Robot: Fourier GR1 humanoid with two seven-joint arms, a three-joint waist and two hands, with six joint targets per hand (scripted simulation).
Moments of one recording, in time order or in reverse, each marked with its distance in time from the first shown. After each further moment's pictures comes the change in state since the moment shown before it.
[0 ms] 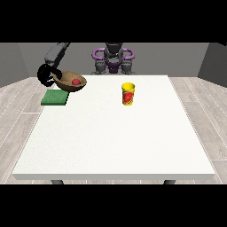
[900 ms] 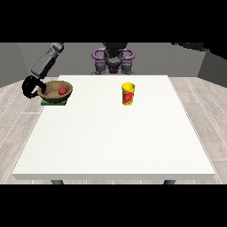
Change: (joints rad) left arm -0.004 0.059 0.062 -0.152 0.043 0.034 -0.079; right arm -0.157 -0.244 -0.166 0.345 -0.039 0.160 -0.304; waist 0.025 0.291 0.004
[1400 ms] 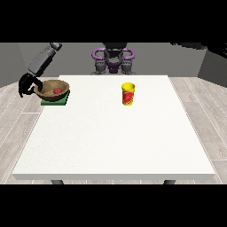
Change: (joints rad) left arm 0.081 -0.020 0.028 -0.096 0.047 0.026 0.037; right arm -0.019 -0.057 0.015 0.124 0.043 0.055 -0.087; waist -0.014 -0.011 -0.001
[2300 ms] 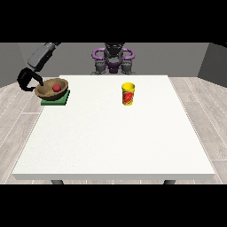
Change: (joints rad) left arm 0.021 0.037 -0.019 0.102 0.008 -0.029 0.028; right arm -0.032 0.013 0.029 0.074 0.013 -0.039 0.184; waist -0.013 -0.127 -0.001
